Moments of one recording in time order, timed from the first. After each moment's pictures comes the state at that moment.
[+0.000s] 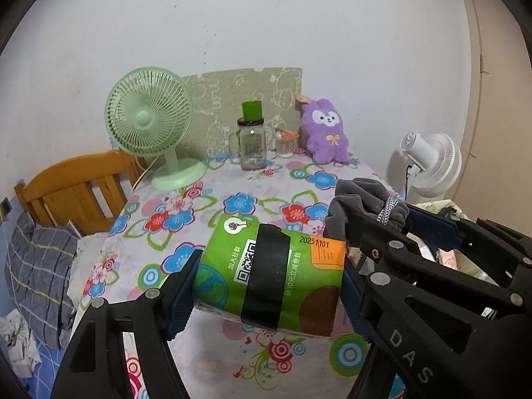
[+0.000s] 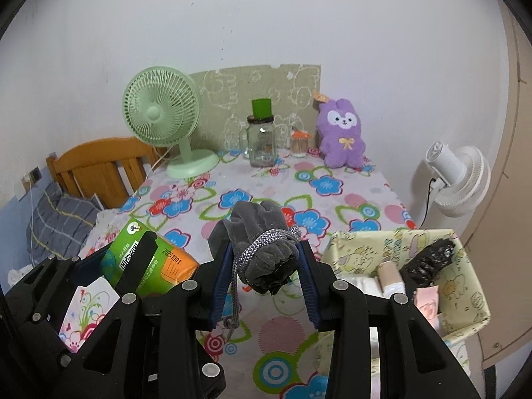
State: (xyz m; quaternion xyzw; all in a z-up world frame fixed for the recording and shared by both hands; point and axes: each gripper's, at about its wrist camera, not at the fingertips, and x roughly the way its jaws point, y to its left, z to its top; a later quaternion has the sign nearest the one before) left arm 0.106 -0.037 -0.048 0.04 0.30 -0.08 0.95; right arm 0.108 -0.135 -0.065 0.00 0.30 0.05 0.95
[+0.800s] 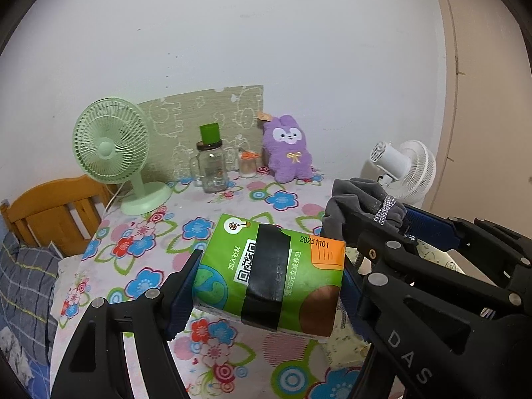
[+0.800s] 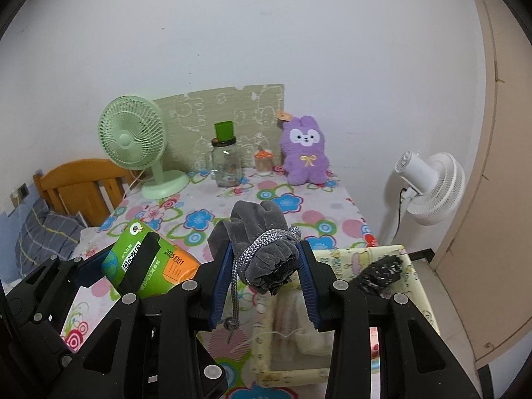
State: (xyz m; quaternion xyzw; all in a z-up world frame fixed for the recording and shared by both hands) left arm 0.104 -0.100 -0.032 0.05 0.28 -0.12 0.95; right arm 0.098 -0.201 -0.045 0.01 0.27 0.01 0.96
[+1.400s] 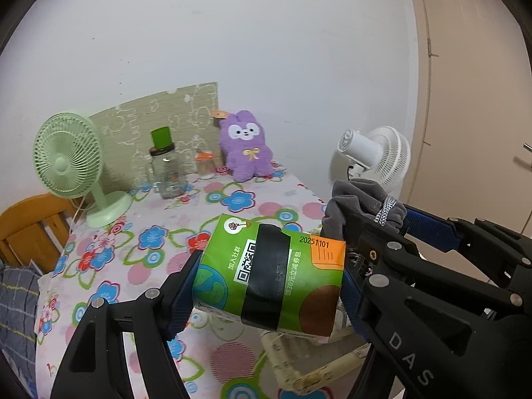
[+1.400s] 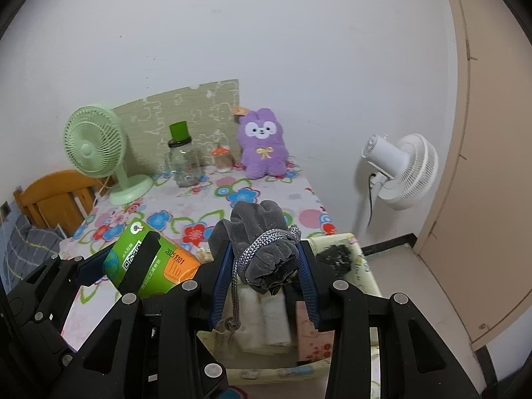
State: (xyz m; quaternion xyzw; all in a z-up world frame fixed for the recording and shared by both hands) left arm 0.115 -0.163 -0.043 0.08 0.28 -0.17 0.94; right arm 0.098 -0.266 -0.057 0.03 0.28 -0.04 0.96
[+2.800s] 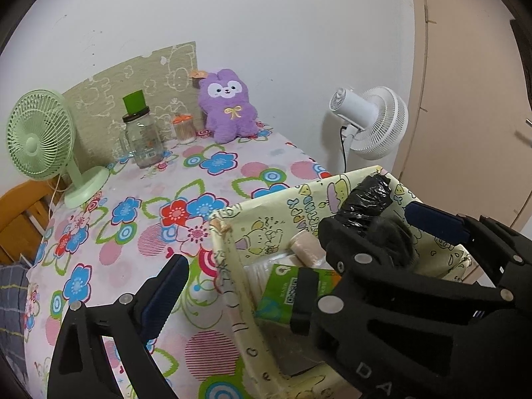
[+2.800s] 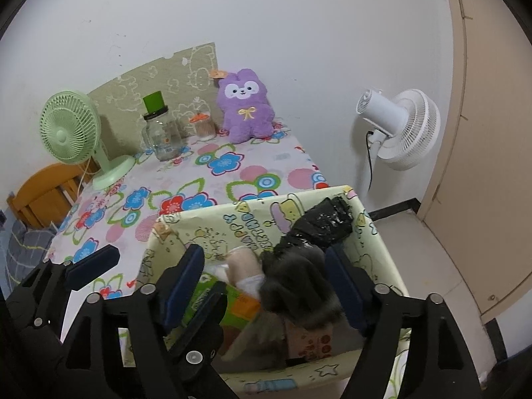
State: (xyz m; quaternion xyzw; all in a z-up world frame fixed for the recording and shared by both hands) left arm 0.137 -0.184 -0.084 0.10 0.35 -0.19 0.91; right arm 0.129 -0.291 -0.109 0.07 0.34 -0.04 0.94
